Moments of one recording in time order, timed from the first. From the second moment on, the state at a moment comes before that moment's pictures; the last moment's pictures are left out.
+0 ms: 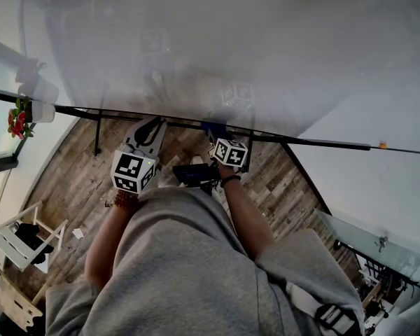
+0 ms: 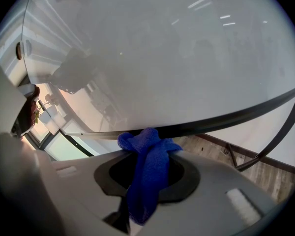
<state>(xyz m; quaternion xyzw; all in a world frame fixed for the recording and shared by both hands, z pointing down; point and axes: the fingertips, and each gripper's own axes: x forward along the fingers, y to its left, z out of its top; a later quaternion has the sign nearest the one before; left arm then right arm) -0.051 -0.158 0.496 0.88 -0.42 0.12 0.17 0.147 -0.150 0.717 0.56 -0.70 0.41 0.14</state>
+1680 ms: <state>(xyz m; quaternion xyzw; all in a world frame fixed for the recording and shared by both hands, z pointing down) -0.167 -0.177 0.500 0.87 -0.46 0.09 0.19 0.048 -0.170 0.718 0.55 -0.71 0.40 0.15</state>
